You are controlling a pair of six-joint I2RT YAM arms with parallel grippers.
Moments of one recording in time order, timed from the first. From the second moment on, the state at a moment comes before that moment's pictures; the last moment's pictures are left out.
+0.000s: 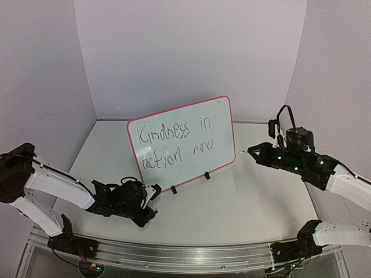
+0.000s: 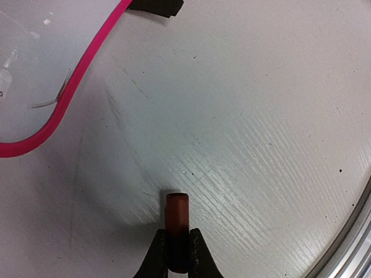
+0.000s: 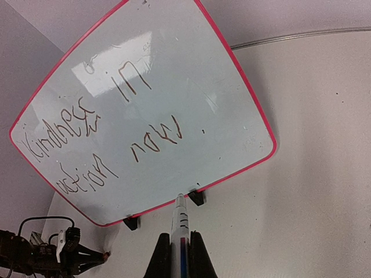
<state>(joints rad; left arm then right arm) -1.13 1.48 0.54 -0.04 -0.07 -0.42 0.59 0.95 0.72 -0.19 -0.01 0.60</state>
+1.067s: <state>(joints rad) -1.17 1.38 0.51 0.40 0.30 -0.40 0.61 1.28 0.78 -0.16 -0.92 0.78</state>
